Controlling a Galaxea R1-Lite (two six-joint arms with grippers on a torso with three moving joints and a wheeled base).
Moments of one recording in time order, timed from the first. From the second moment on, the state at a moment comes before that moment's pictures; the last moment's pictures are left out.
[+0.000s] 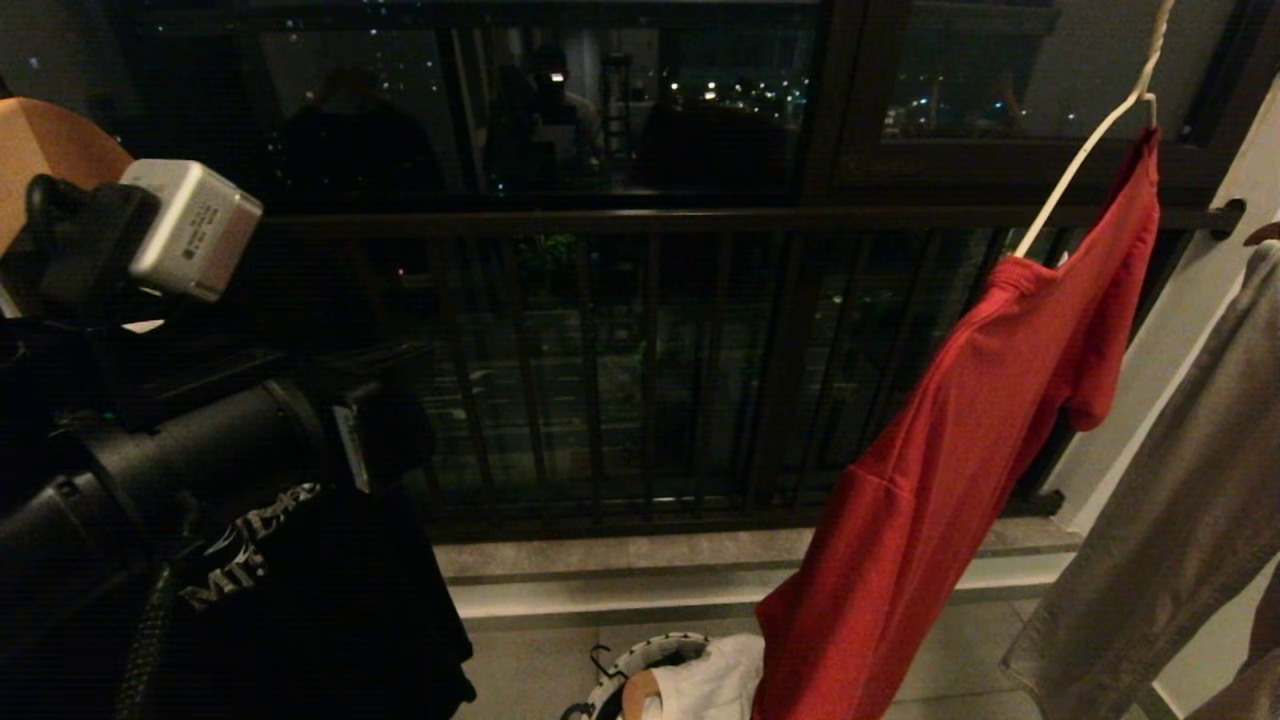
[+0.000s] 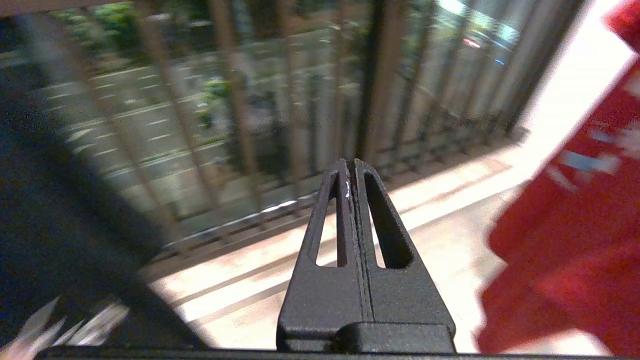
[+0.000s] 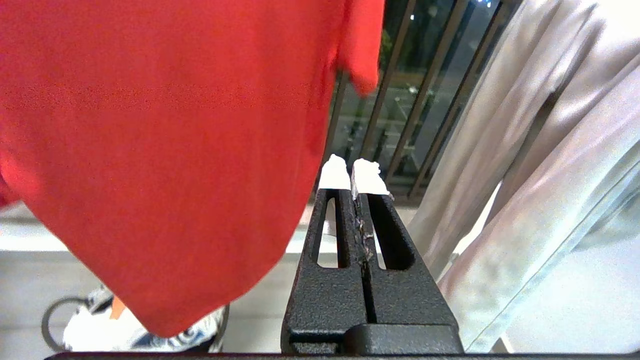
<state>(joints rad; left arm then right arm) -0.64 1.20 -0.73 -0.46 0.23 -0.01 0.01 0.19 -0.47 0.24 -0.09 -0.13</state>
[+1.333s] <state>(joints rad) -0.24 0.98 -0.44 -0.47 0.22 -0.07 0.00 0.00 -0.08 0.12 -0.02 -0.13</state>
